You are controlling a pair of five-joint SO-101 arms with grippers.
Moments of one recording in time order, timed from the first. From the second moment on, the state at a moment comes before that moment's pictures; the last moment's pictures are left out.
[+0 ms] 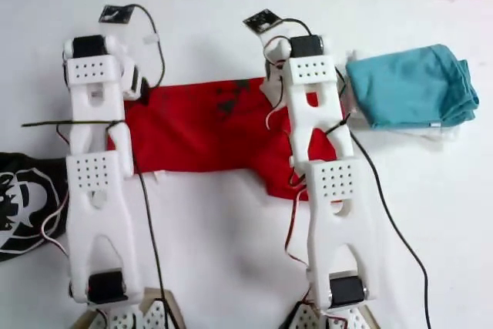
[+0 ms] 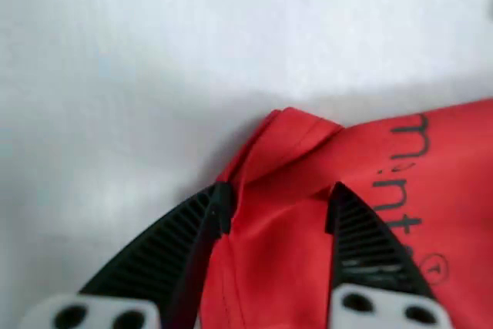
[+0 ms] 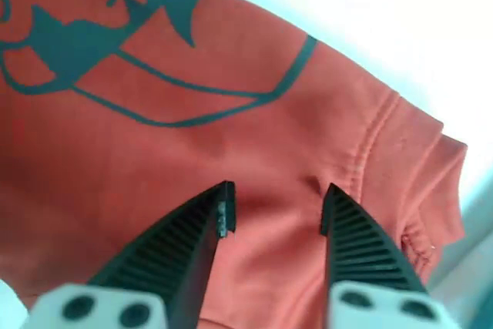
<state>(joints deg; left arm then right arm) -15.6 68.3 -76.9 96.7 -8.6 -13.5 60.4 -69.0 96.2 26.0</state>
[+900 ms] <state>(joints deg) -17.0 68.0 -74.4 89.5 -8.6 -10.7 68.6 -71.7 93.0 25.9</state>
